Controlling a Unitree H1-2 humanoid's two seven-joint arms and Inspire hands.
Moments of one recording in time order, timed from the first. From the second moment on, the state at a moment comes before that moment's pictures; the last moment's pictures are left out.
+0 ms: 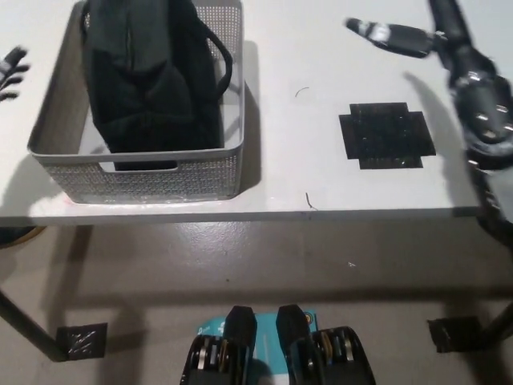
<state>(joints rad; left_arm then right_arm) -0.65 0.72 -0.02 0.39 -0.02 0.12 -0.31 -0.91 -0.34 0.18 0.43 -0.07 0.03 -0.06</state>
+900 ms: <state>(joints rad) -0.03 0.29 0.18 -0.53 -0.15 0.05 -0.27 -0.19 -0.23 0.12 -0.44 0.04 0.02 -0.01</state>
